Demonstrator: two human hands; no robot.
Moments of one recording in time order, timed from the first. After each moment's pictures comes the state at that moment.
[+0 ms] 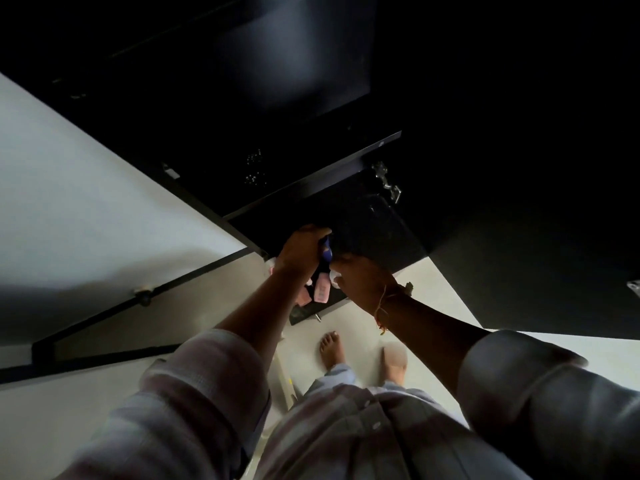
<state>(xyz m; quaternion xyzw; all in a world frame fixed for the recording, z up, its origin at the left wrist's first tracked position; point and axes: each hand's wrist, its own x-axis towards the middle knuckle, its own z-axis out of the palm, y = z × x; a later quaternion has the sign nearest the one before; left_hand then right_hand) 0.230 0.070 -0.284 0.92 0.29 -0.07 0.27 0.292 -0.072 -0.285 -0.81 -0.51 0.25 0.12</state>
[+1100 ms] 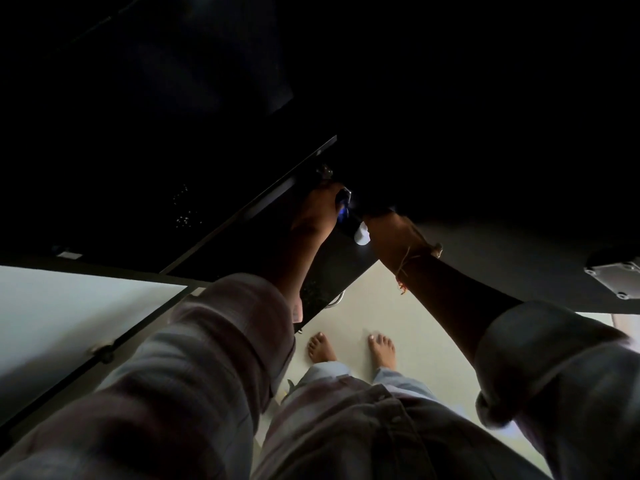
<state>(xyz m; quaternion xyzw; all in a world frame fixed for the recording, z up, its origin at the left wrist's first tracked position) 0.380 0.045 -0.273 0.94 0.19 -0.04 0.29 0.401 -0.116 -0.253 -0.92 -0.34 0.17 0.11</state>
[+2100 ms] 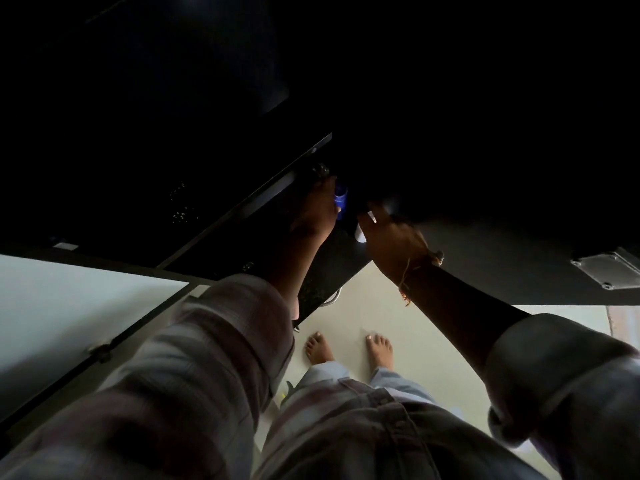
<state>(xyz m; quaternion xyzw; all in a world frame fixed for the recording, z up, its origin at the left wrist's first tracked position) 0.376 0.039 -0.293 0.93 0.21 -0.02 0.29 0.382 -0.132 -0.243 -0.92 -0.40 0.05 0.01</state>
